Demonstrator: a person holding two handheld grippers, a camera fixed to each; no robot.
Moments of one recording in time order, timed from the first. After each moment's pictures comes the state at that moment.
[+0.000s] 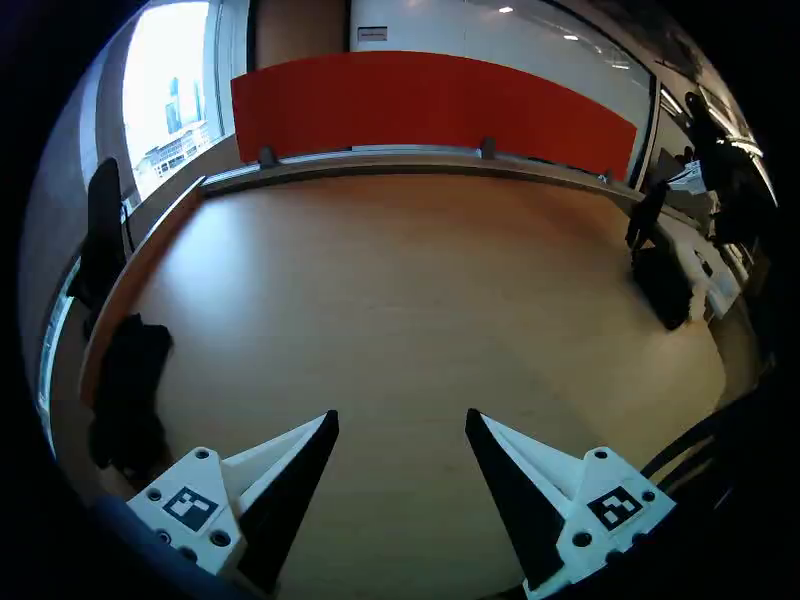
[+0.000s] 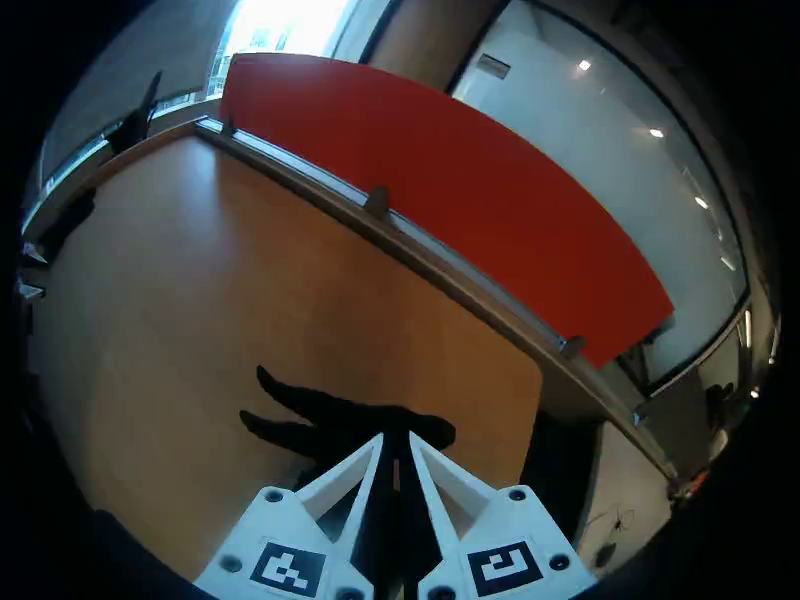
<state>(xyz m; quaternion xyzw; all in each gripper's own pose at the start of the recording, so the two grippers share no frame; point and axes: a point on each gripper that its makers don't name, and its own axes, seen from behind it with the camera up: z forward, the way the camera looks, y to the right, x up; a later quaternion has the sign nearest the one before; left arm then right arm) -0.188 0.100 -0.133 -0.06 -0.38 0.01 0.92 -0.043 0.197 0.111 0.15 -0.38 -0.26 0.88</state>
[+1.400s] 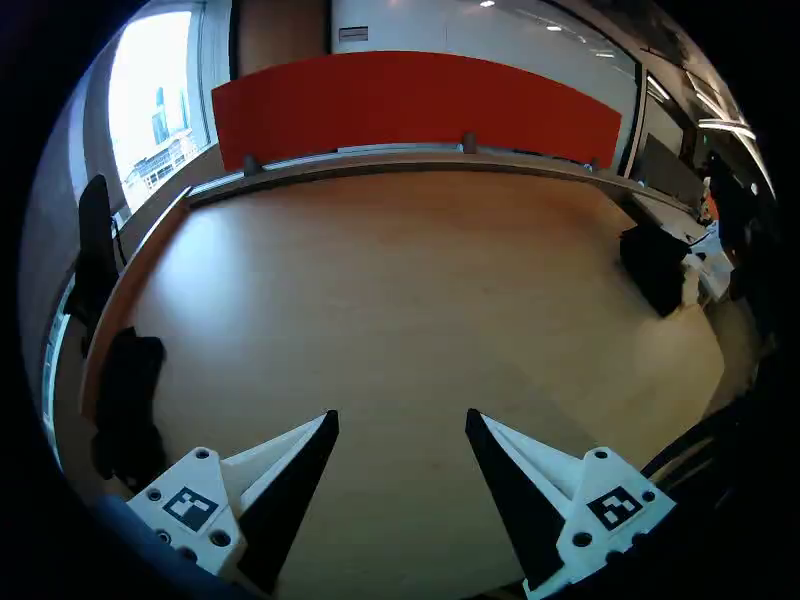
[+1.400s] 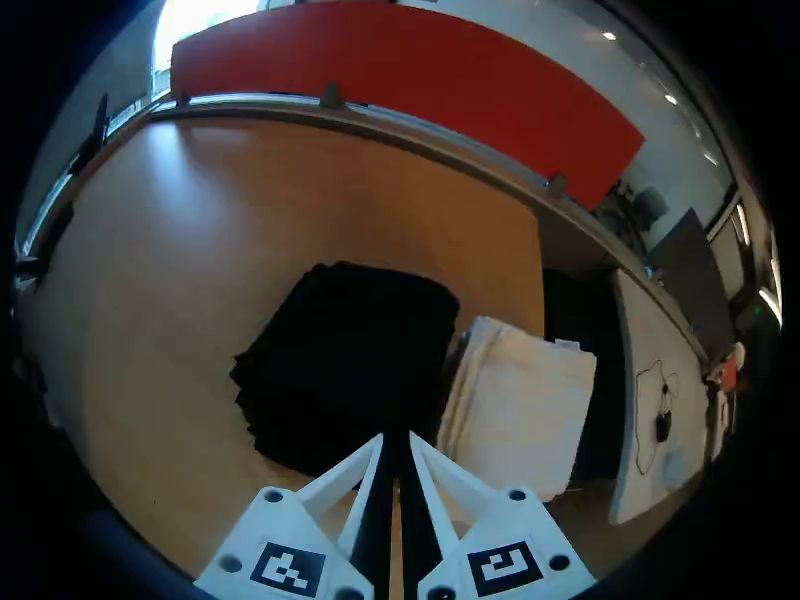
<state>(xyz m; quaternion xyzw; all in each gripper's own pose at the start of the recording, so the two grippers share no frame) -0.184 0.113 -0.137 -0.08 -0.38 0.03 0.92 -0.142 0.293 -0.041 0.07 -0.49 -0.16 0.85</state>
